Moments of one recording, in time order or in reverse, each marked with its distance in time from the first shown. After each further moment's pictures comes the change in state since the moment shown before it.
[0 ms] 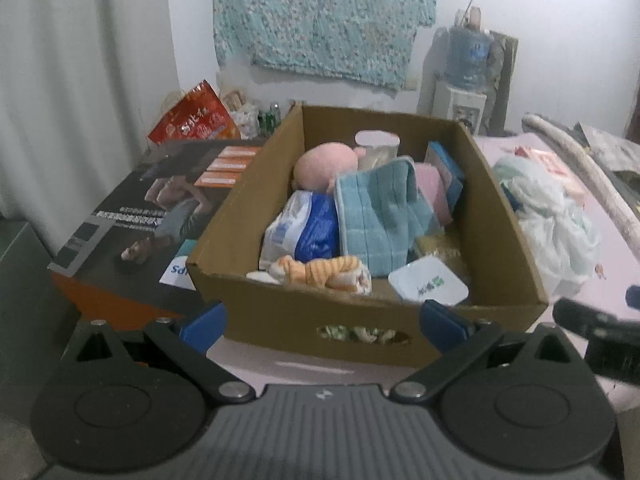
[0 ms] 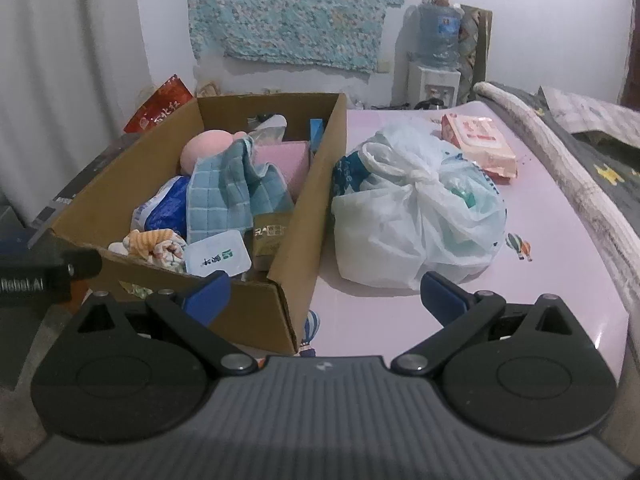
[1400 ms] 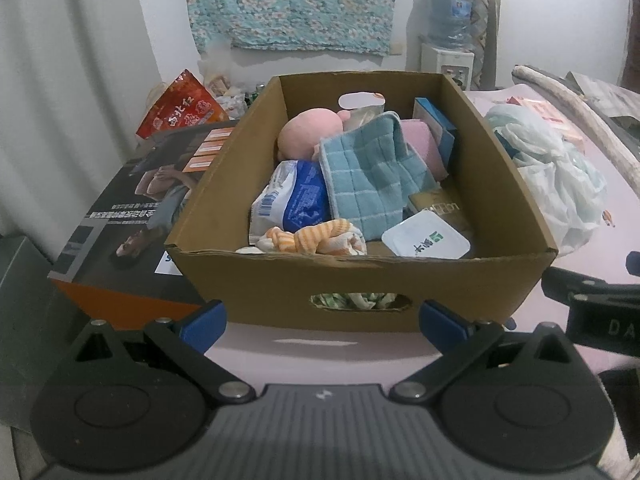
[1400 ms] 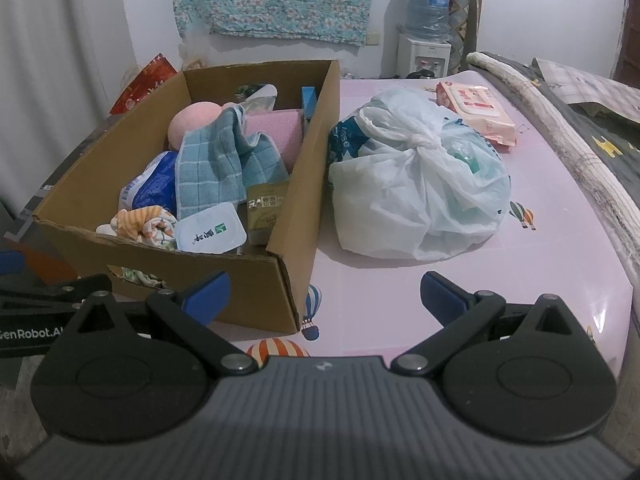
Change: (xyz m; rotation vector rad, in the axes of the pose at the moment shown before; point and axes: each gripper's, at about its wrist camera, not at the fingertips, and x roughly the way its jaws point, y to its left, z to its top) left arm 0.015 -0.020 -0.010 0.108 0.075 0.020; right arm 0.019 0.003 -0.007 0.014 0.082 -0.029
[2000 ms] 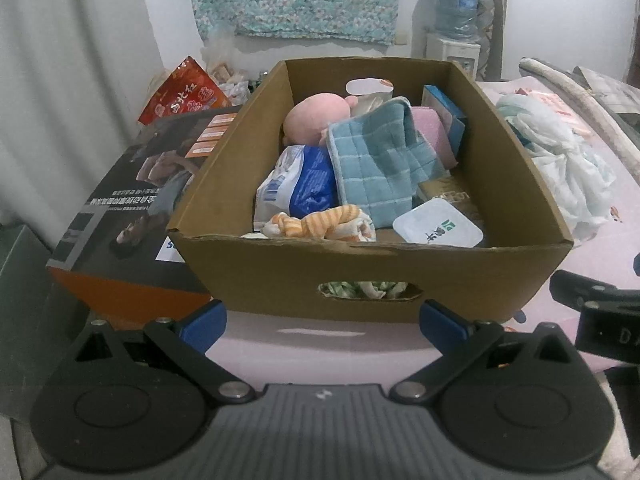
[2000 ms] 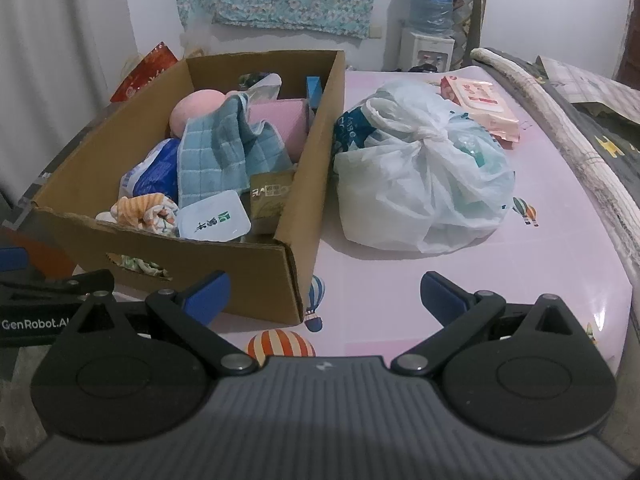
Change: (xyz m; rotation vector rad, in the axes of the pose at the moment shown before) left arm 0.010 0.006 -0.002 -0.017 0.036 0.004; right arm 0.003 0.006 -0.003 -0.020 0.026 -0.003
